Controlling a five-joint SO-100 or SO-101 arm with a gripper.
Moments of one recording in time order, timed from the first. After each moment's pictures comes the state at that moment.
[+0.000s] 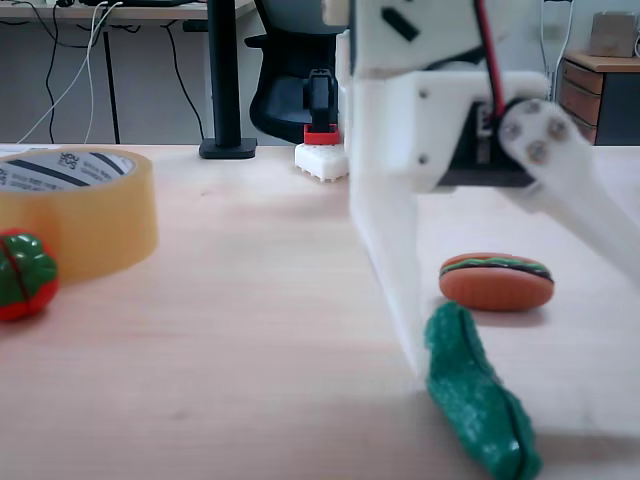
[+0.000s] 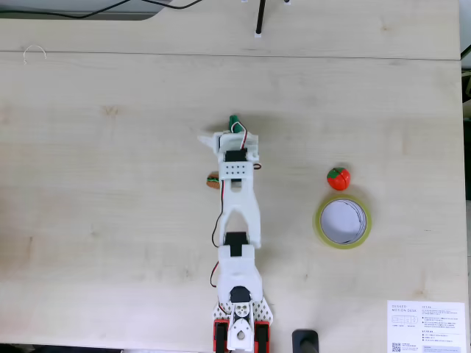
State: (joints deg) arm -6.7 60.4 75.1 45.9 -87.5
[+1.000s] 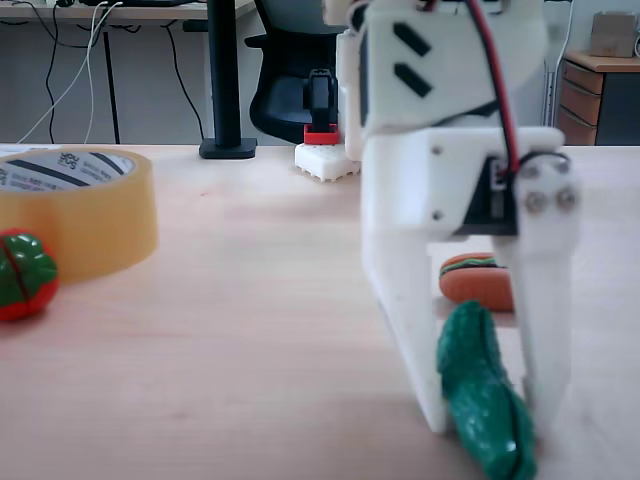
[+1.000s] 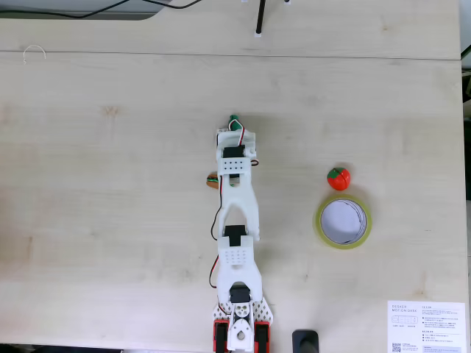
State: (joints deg) arm -7.1 53.7 70.5 44.7 -87.0
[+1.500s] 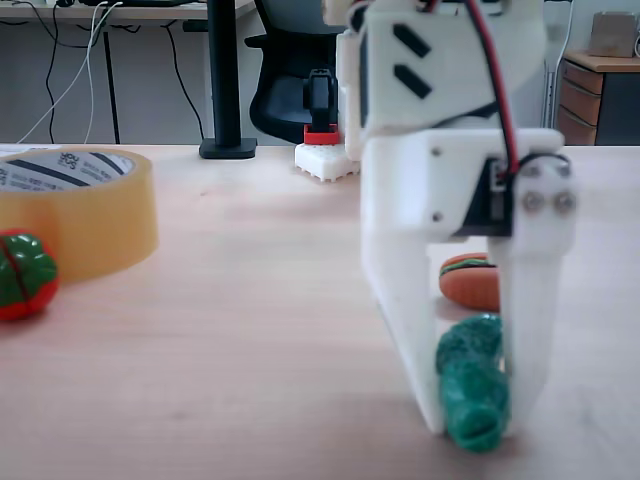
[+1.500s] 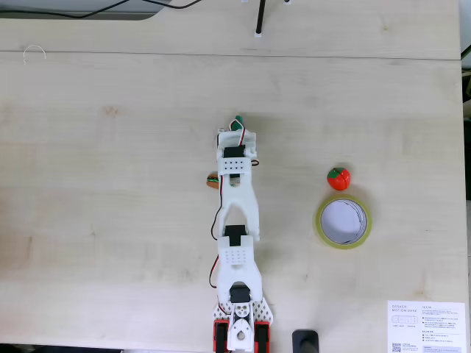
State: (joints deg) arm -7.1 53.7 70.5 44.8 -87.0
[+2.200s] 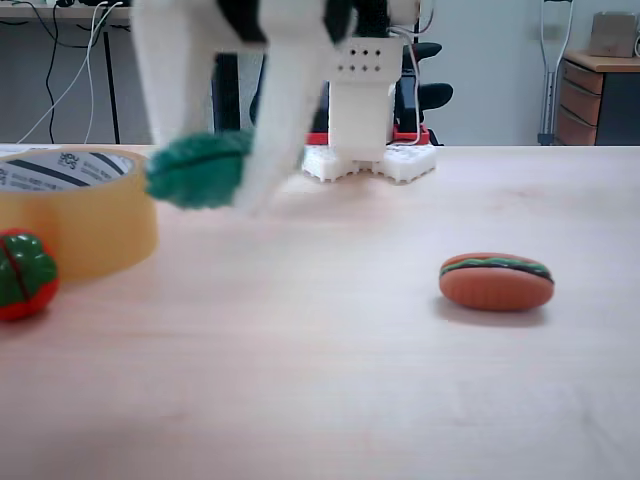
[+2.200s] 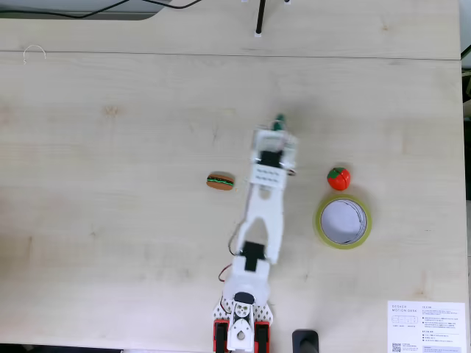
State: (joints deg) arm 9.8 72.8 70.5 58.5 -87.5
